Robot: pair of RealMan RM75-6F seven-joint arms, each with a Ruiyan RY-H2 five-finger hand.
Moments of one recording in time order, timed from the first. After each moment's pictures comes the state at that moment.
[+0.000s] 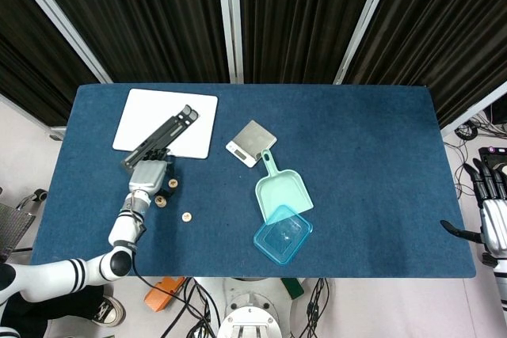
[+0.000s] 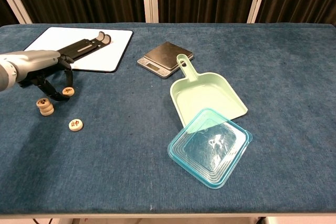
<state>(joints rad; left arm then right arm) -0.72 -1.58 -0.17 -1.42 0.66 0.95 0.58 0.08 -1.04 0.10 -1.59 -1.49 1.49 0.16</state>
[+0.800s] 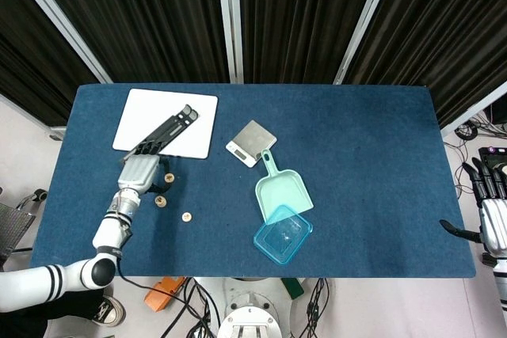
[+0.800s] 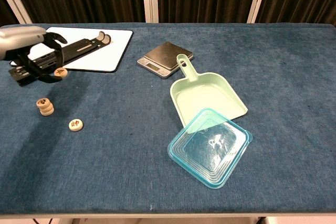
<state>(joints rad) -0.67 -1.42 -0.16 -1.62 0.80 1.03 0.47 0.08 -1.03 0.10 -1.60 -1.49 1.49 0.15</state>
